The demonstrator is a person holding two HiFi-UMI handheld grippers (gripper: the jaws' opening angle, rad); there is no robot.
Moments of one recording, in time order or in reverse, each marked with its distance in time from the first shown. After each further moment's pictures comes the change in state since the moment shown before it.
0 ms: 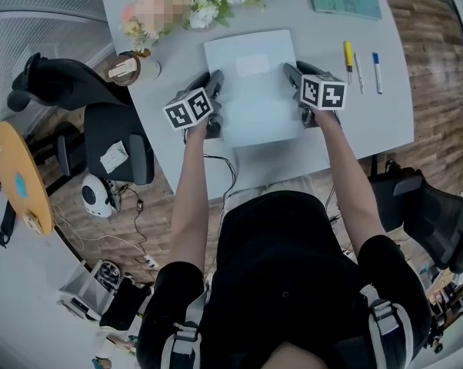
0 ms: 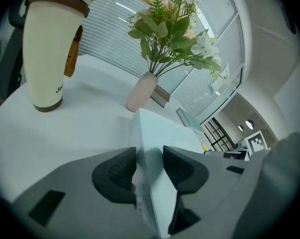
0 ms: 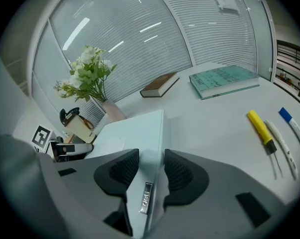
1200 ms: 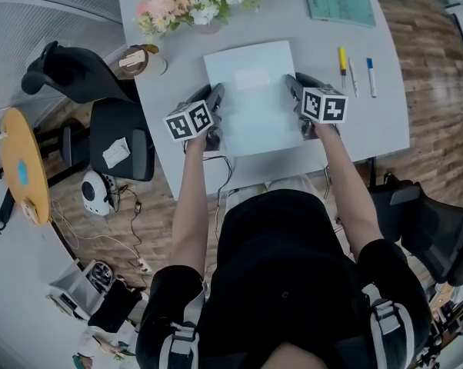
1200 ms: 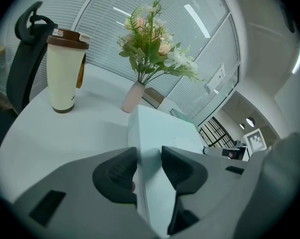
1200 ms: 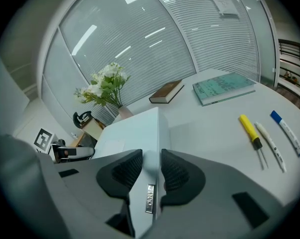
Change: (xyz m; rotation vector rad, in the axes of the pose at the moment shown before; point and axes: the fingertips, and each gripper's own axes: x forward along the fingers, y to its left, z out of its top) left arm -0.064 -0.047 -0.020 0.034 -0.028 0.031; right arm -0.062 0.020 -0.010 -0.019 -0.052 0.085
